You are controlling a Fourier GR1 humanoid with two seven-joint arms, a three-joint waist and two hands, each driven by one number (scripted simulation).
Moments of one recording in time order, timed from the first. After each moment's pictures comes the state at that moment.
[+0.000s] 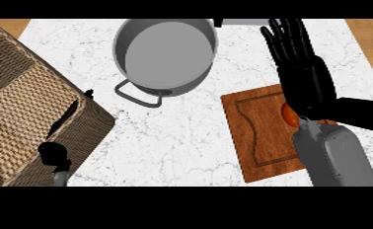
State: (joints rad) left arm 0.00 0.40 -0.26 -1.44 0.18 0.44 -0.17; right arm -0.39 -0.20 0.14 -1.62 -0.43 -0.02 -0.16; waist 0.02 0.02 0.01
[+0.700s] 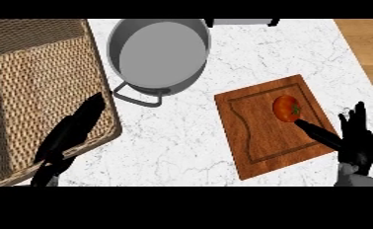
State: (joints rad) left arm 0.02 0.40 -0.22 -1.68 0.35 0.04 0.20; right arm -0.04 -0.28 -0.12 -1.22 -0.23 -0.51 -0.03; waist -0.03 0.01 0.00
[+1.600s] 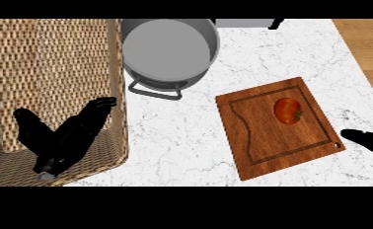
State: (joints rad) left arm 0.04 0.20 -0.09 -1.79 0.34 -0.03 0.49; right arm 0.12 -0.70 -0.08 -1.83 -0.23 -0.42 0.90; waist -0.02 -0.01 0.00
